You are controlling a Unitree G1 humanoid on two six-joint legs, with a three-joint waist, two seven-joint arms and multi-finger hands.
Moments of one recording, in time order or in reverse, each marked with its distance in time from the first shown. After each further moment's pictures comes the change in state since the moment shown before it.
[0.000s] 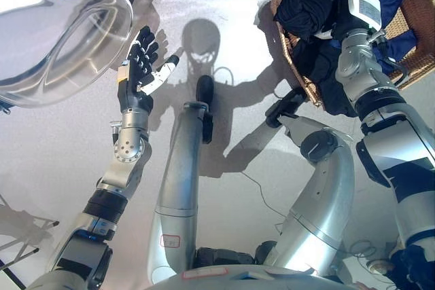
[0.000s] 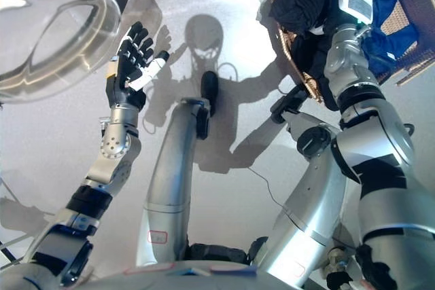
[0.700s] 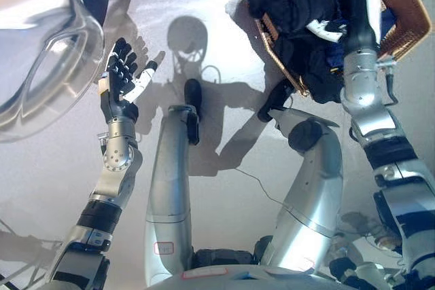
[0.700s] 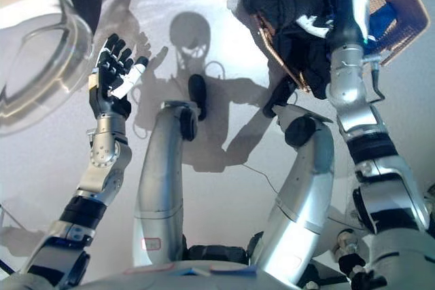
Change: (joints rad) left arm 0.089 -0.014 0.101 -0.022 -0.008 0.003 0.039; right arm 0.601 -0.095 -0.434 -0.877 0.392 -0.137 0.001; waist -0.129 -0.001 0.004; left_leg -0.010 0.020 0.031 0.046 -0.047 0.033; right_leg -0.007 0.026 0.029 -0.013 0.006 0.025
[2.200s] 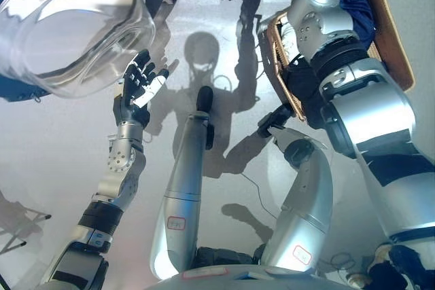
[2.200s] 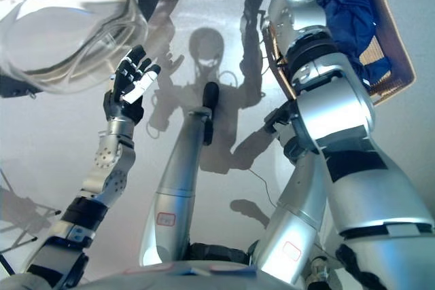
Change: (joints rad) left arm -0.001 0.021 -0.079 0.021 -0.156 0.026 -0.121; right arm -0.926 0.359 0.185 0.818 0.524 0.090 0.104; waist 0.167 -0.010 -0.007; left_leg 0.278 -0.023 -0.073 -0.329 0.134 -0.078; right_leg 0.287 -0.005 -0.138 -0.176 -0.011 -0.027
